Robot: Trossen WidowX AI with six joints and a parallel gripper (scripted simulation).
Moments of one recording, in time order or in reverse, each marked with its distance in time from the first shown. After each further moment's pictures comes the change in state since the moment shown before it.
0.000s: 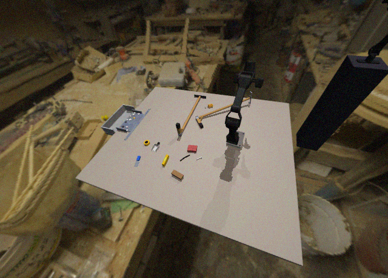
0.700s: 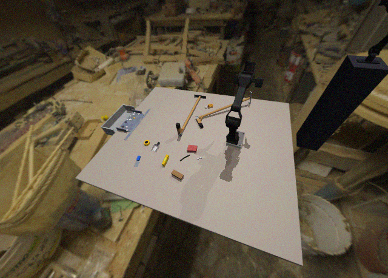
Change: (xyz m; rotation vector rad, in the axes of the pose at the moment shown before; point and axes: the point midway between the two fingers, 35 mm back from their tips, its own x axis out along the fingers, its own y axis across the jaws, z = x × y) arm 0.007 0.001 -0.002 -0.035 0.021 0.005
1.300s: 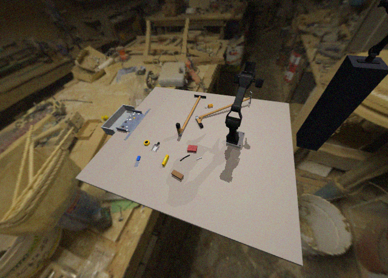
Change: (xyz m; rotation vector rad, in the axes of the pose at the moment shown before) arm -0.003 -0.002 0.002 0.028 -0.008 -0.001
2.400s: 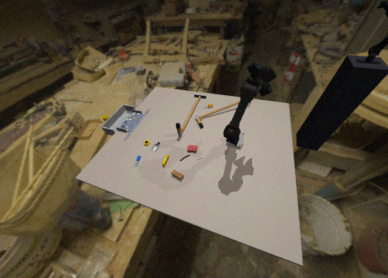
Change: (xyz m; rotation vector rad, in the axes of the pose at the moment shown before) arm -0.166 -0.084 0.035 0.863 -0.438 -0.015
